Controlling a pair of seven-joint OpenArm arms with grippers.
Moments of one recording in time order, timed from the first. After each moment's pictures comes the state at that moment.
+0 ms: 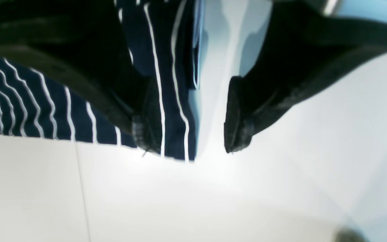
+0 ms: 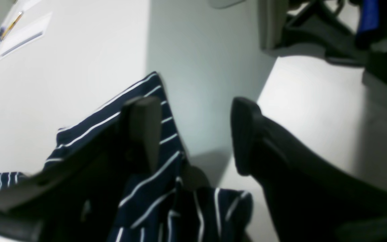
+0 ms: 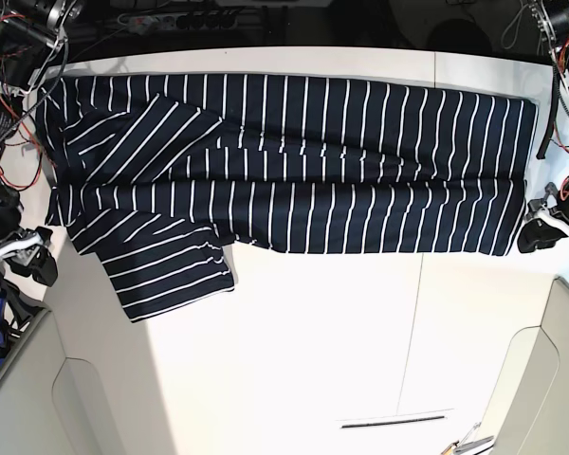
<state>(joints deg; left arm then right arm) -7.4 -32.3 -24.1 56.8 -37.6 -35.7 34.0 8.2 17.0 32.3 76.3 32.8 30.2 -42.8</state>
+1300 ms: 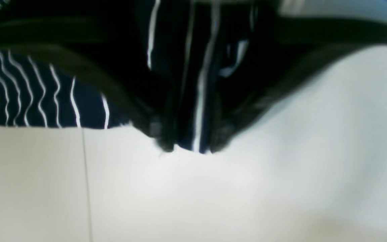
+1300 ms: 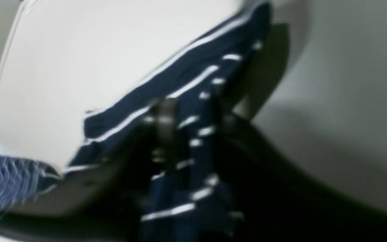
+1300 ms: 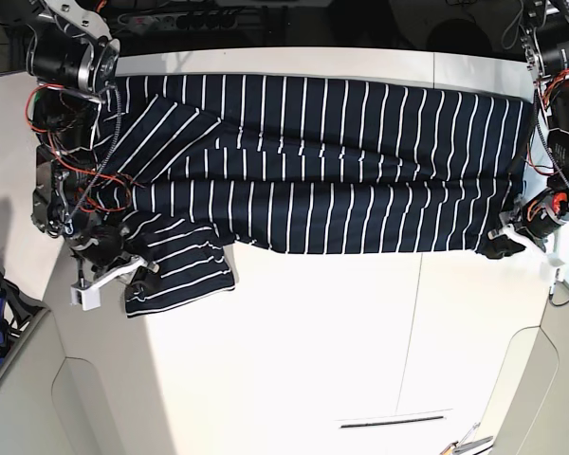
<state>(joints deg) -16.7 -30.1 -13.3 44.0 -35.2 -36.0 35.1 22.3 9.0 18.3 46.3 24.0 32.2 -32.2</state>
